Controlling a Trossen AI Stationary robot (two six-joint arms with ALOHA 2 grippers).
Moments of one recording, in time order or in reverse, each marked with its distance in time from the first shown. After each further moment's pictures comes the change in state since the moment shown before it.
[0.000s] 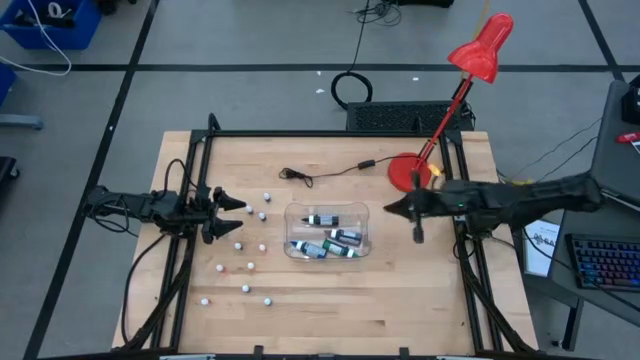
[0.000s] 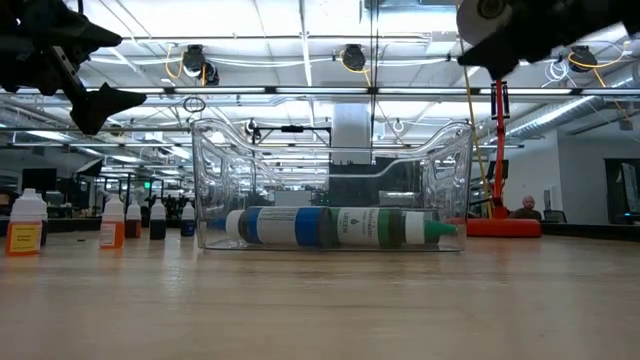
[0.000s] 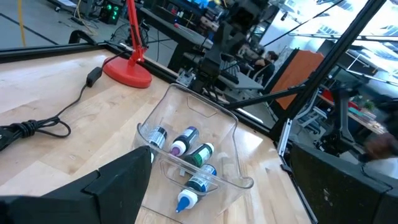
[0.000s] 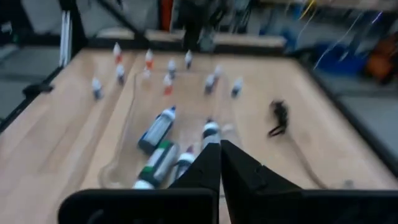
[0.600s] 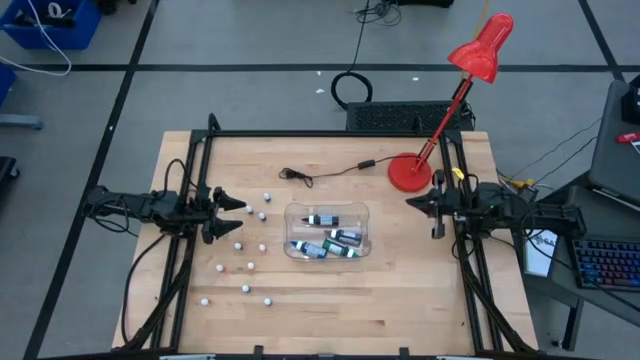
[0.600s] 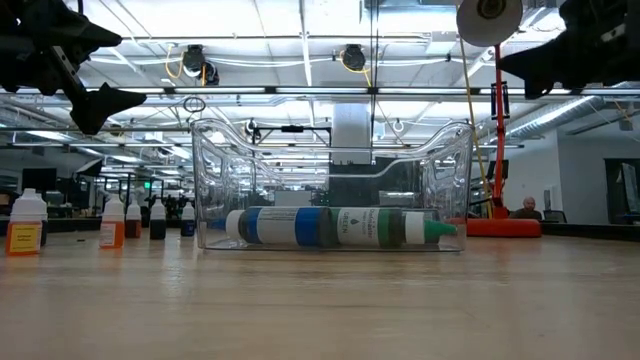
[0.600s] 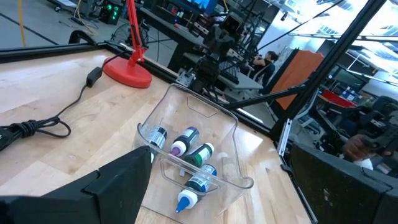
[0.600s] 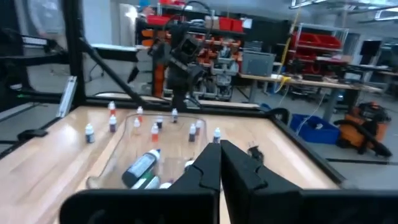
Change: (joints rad) left arm 0.000 0.000 0.000 0.000 0.000 0.000; right arm -0.113 -0.576 -0.323 0.057 -0.108 -0.073
